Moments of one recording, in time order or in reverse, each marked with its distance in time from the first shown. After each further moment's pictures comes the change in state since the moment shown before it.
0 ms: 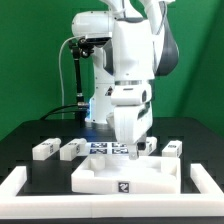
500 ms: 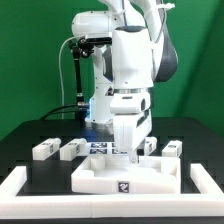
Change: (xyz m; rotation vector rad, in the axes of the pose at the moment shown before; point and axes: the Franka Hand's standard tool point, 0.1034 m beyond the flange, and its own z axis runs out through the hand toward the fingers) arm -0.002 -0.001 0.004 0.007 -0.002 0.003
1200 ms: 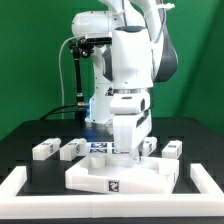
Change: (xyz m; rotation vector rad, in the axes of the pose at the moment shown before) arm -0.001 0.000 0.000 0.001 -0.001 0.003
